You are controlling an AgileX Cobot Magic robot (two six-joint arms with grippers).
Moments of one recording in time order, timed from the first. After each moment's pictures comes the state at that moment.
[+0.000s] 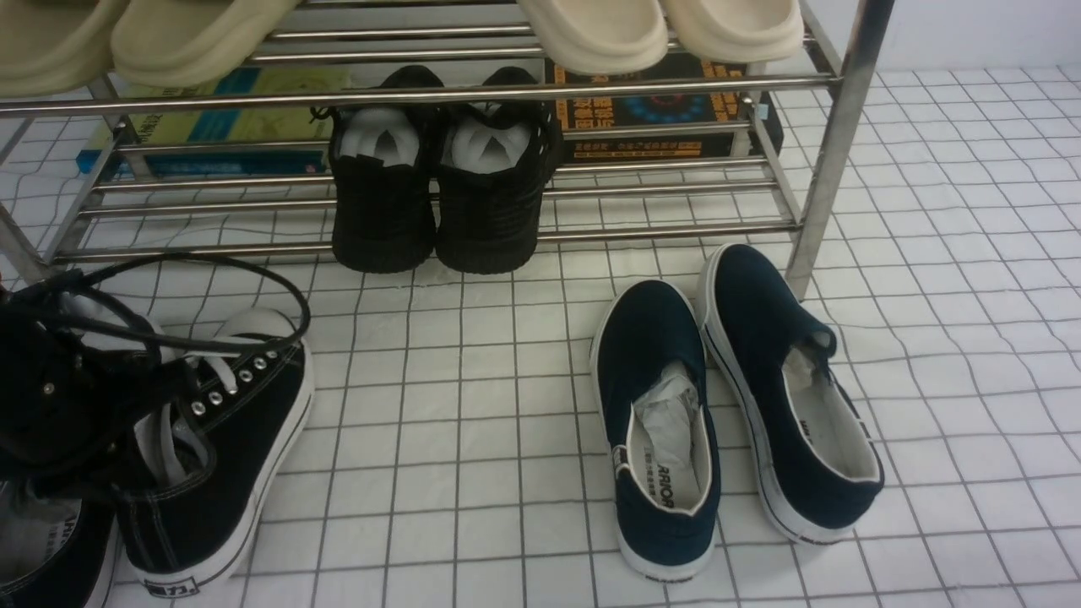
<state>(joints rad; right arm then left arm) -0.11 -0.01 0.01 0.06 0.39 -0.06 0.11 1.52 -0.94 -0.14 0.94 -0.19</state>
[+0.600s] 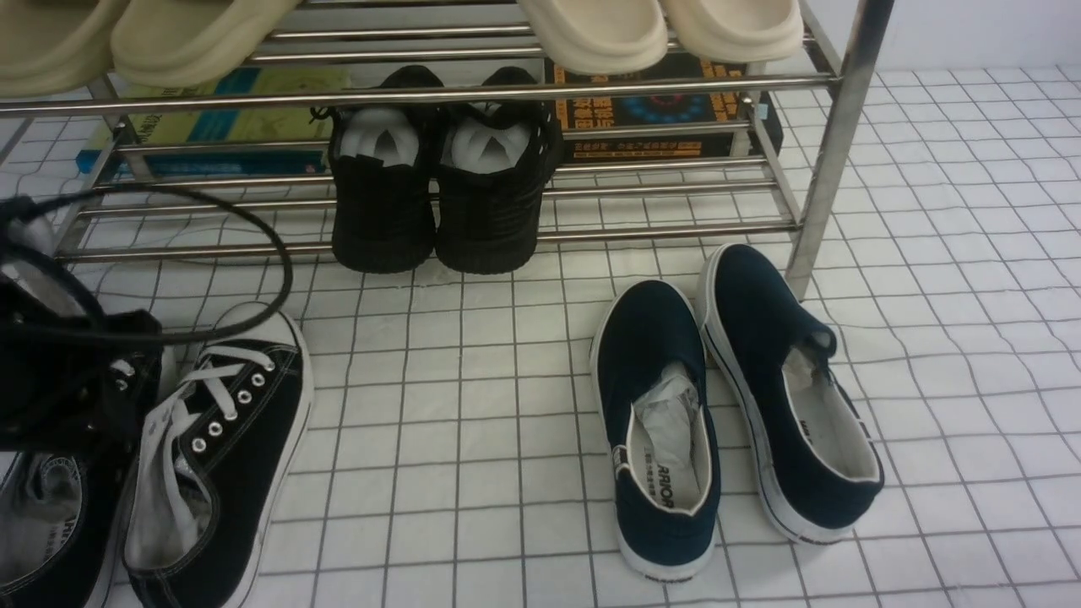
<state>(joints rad) -0.11 -0.01 0.01 0.06 0.39 -0.06 0.11 1.29 -0.99 -0.12 0.98 -0.12</state>
